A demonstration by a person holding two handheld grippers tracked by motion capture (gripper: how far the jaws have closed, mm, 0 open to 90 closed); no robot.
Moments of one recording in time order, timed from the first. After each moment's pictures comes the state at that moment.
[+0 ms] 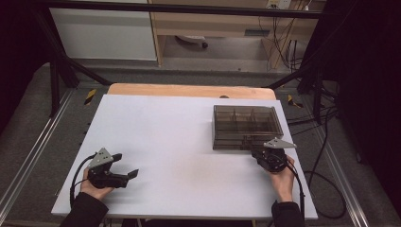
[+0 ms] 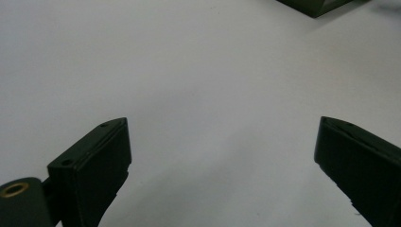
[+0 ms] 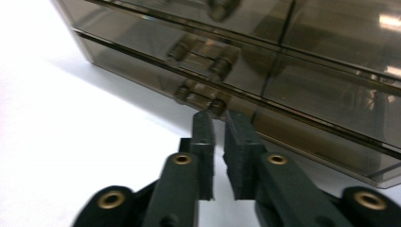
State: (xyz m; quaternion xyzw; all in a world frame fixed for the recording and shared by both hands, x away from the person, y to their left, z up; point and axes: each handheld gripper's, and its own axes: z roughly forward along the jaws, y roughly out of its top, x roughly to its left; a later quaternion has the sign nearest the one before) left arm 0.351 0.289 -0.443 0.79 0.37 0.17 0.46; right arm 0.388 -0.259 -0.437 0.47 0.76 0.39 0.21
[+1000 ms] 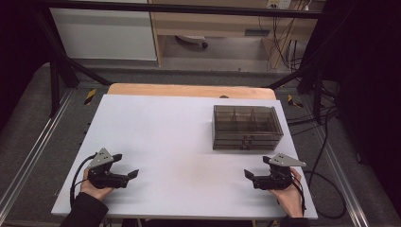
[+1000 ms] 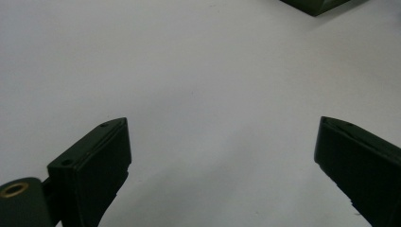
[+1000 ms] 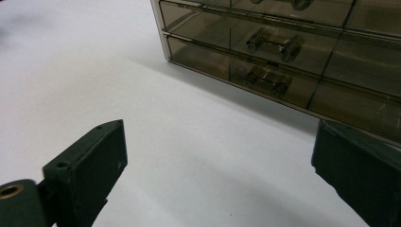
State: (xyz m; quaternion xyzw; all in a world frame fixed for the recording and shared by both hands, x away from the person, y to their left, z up) left arm 0.351 0.288 -0.443 0.79 0.37 0.17 0.46; right arm 0.339 -0.263 -0.440 0.42 0.76 0.46 0.19
